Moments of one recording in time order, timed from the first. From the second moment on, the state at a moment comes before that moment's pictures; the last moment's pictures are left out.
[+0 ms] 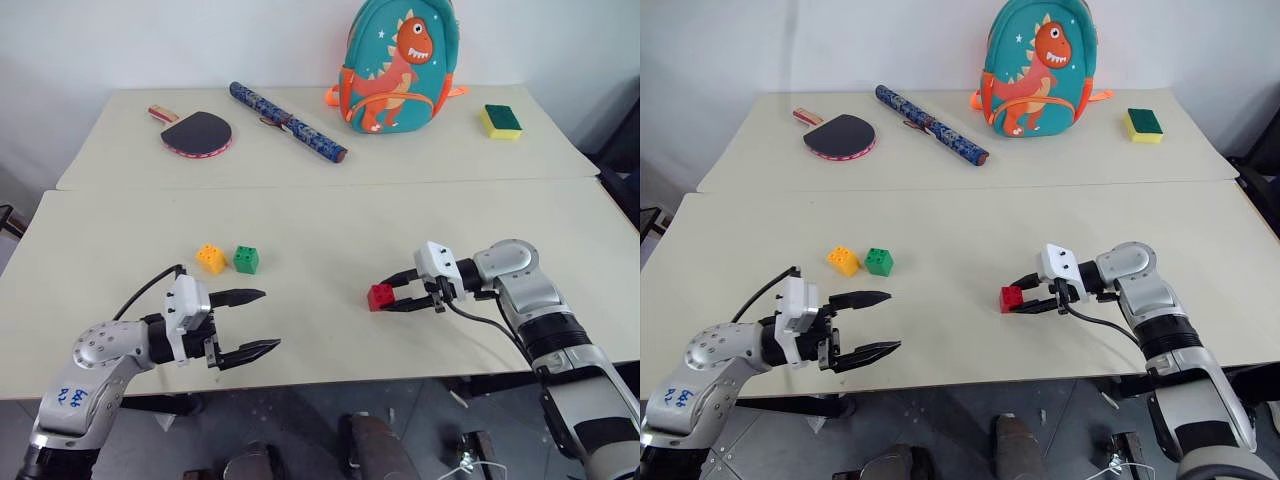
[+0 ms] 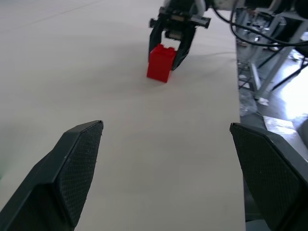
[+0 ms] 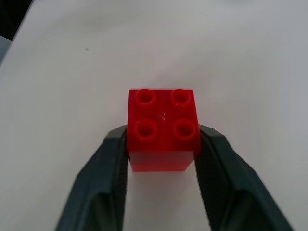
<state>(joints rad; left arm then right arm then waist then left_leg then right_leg) 0.03 0.67 0.18 -0.35 -0.55 0.32 -0.98 -0.74 -0.62 0.23 0.60 0.17 -0.14 1.52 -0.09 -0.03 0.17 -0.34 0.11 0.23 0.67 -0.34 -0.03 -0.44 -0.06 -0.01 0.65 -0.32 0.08</state>
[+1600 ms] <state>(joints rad) -0.02 0.17 0.07 -0.36 -0.25 0.40 -0.12 -0.09 -0.60 -0.16 -0.08 0.51 -0.11 1.24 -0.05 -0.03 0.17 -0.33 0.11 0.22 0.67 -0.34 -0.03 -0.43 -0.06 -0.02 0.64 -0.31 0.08</state>
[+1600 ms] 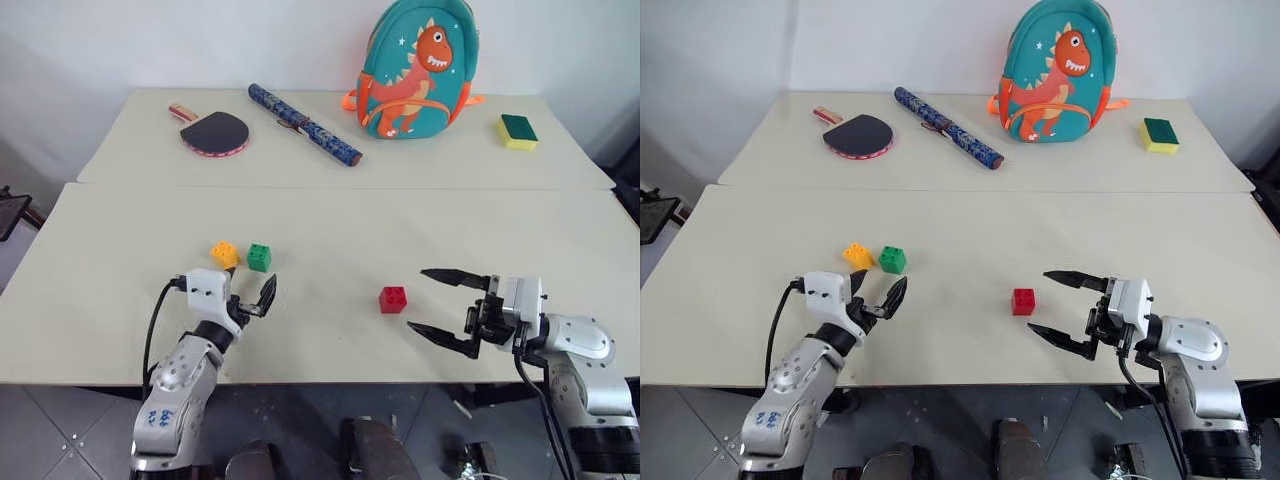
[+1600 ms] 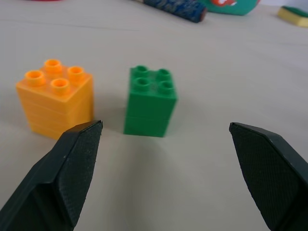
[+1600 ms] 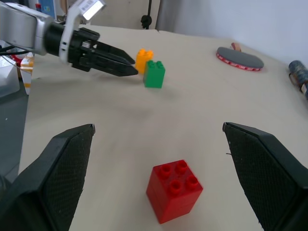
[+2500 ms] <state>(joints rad) -0.28 0.43 -0.03 -0.08 -0.40 0.15 -0.89 0.10 -0.66 -0.26 -0.21 0.53 -0.06 1.13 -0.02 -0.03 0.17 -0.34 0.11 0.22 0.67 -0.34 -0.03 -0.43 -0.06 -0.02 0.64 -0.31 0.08</state>
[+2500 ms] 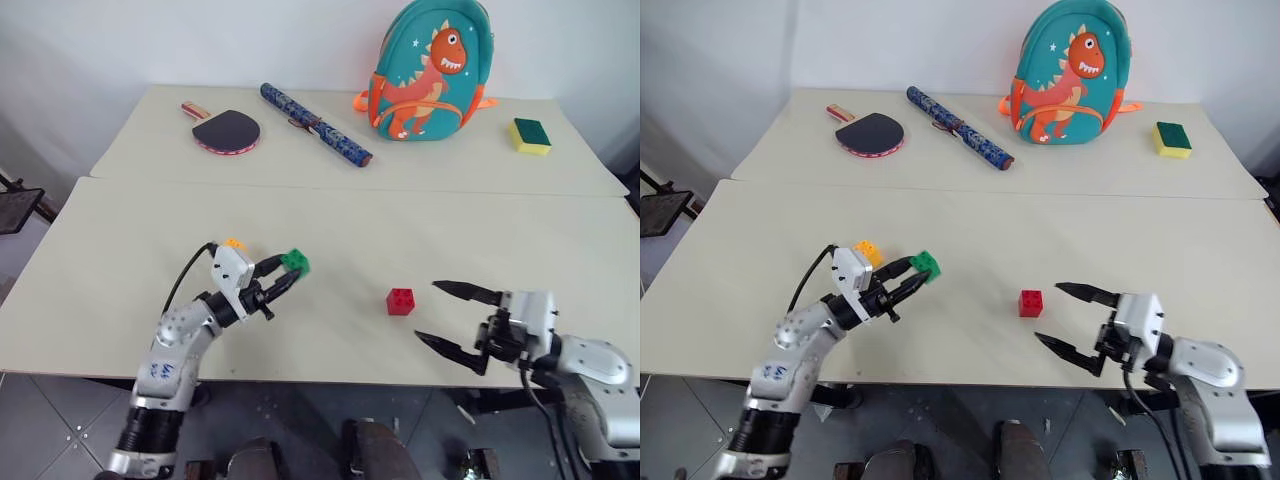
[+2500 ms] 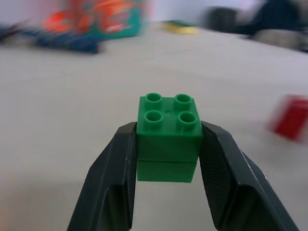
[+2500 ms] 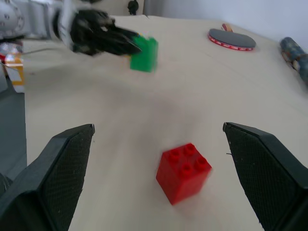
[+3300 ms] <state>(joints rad) -0.67 0.31 -0.25 0.52 -0.19 -0.12 -1.18 0.20 -0.67 -0.31 -0.27 0.53 -0.08 1.10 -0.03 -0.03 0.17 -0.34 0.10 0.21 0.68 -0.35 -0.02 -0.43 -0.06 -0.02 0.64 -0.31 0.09</state>
